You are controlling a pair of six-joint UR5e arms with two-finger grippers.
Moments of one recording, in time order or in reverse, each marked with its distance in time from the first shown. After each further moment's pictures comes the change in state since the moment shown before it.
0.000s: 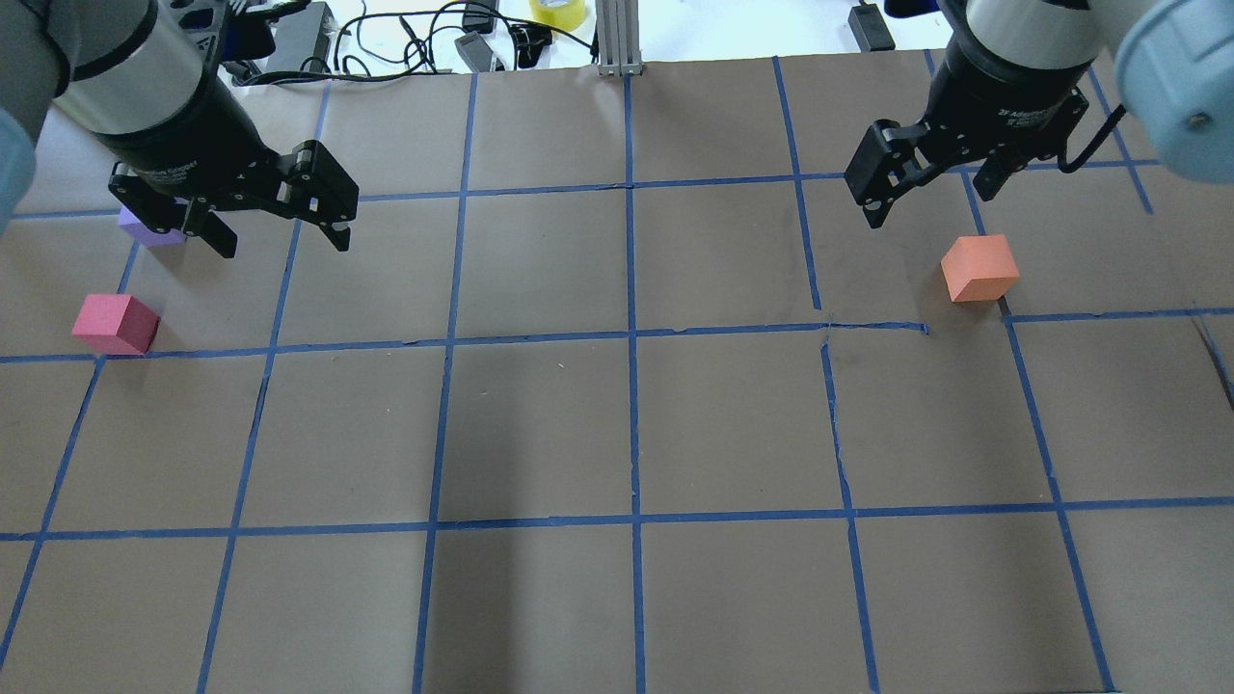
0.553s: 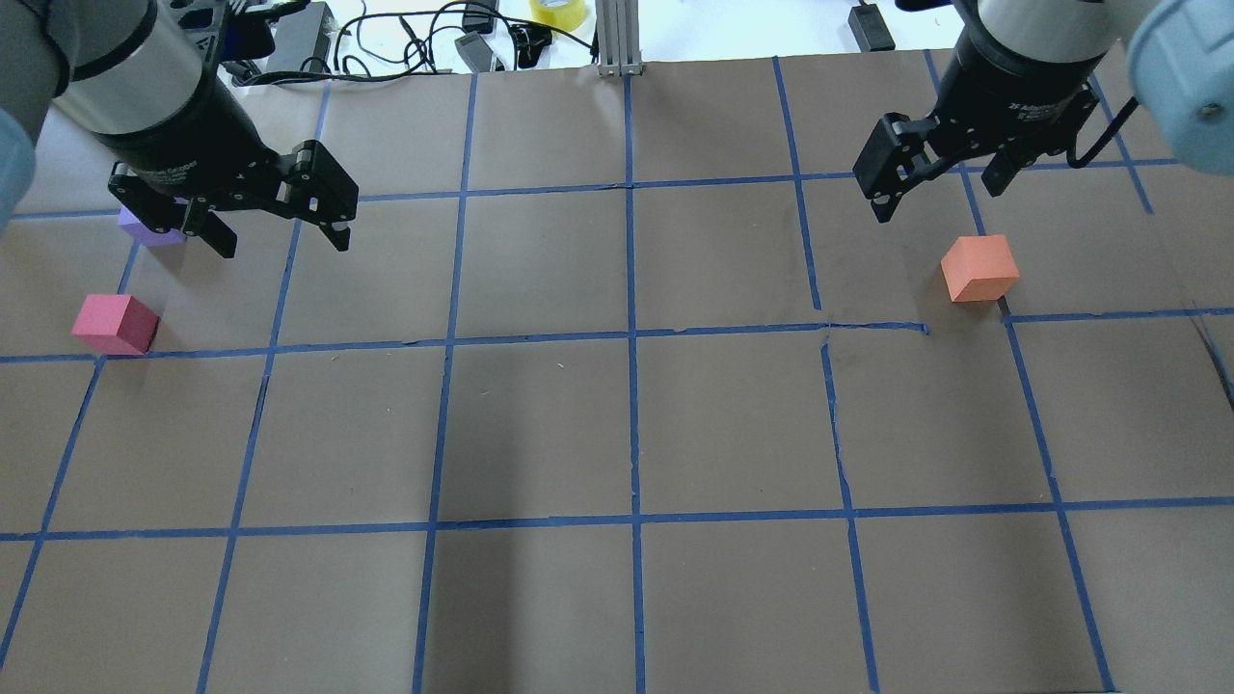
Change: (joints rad) left arm 0.000 0.000 0.000 0.001 0.000 0.000; right arm -0.013 0.003 -0.003 -0.004 0.006 0.003
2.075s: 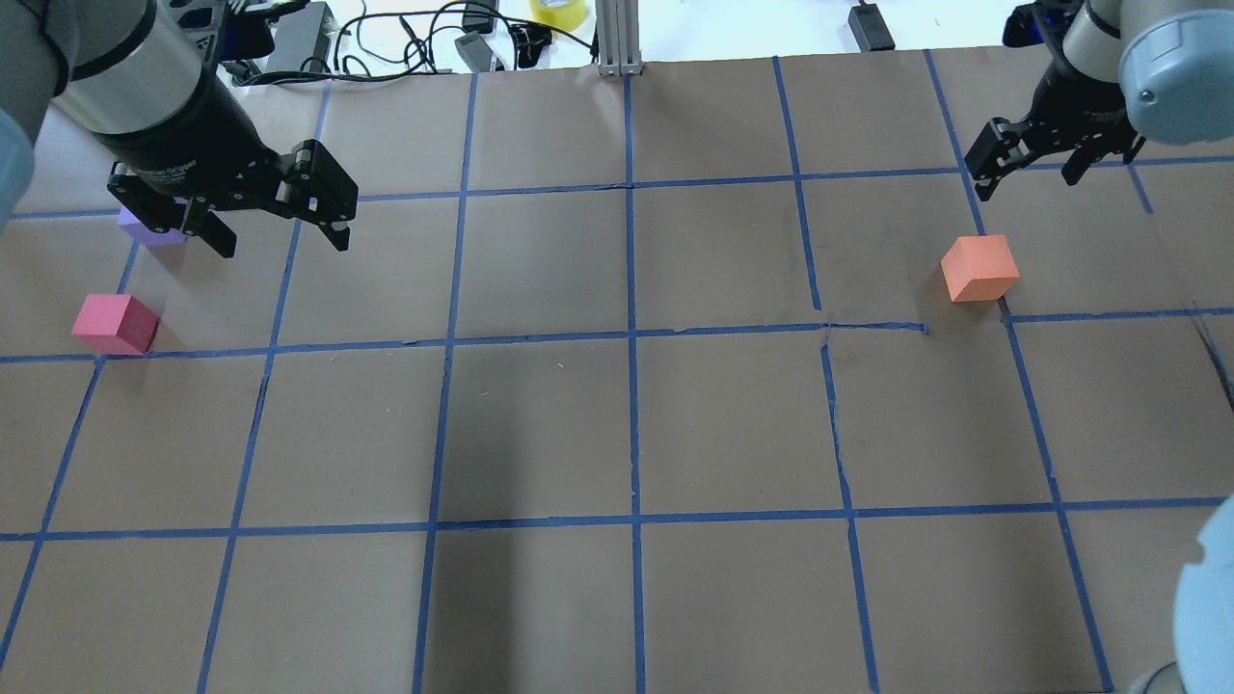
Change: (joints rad) left arm 0.000 0.001 0.000 0.000 0.000 0.000; right arm -0.263 0.331 0.008 -0.318 -0.054 -0.180
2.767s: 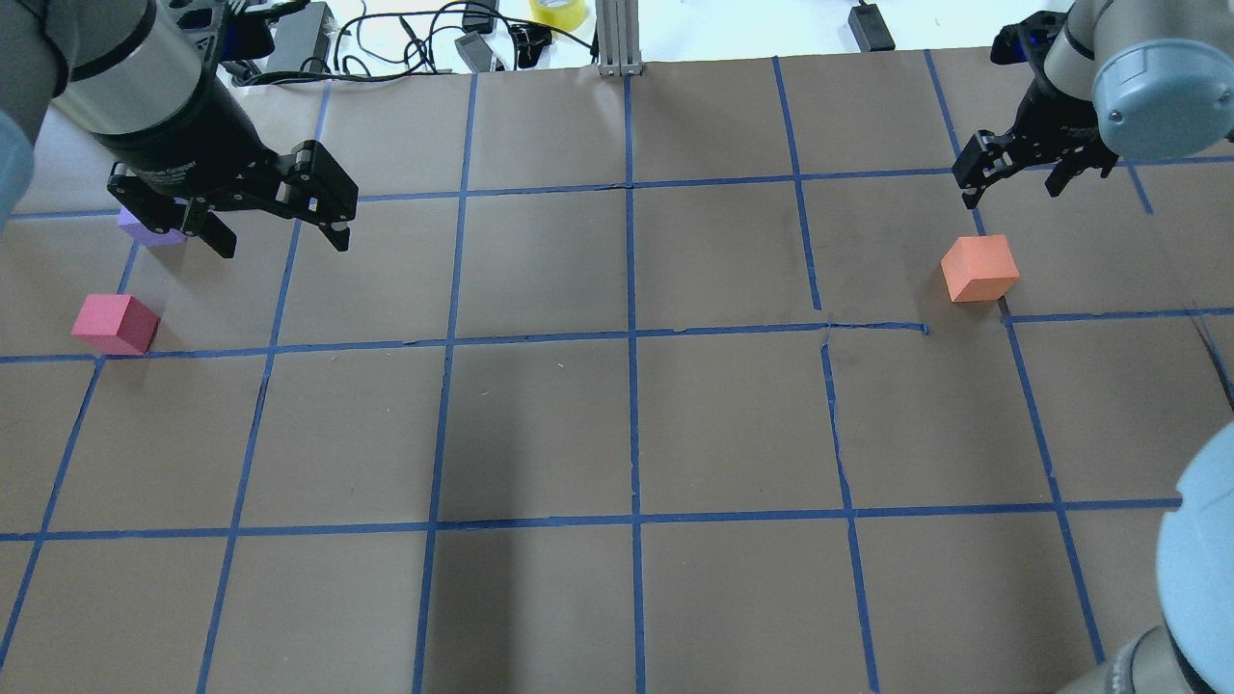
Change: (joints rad) left arm 0.000 0.000 0.000 0.000 0.000 0.000; right arm 0.000 0.054 0.009 -0.041 0.008 0.033
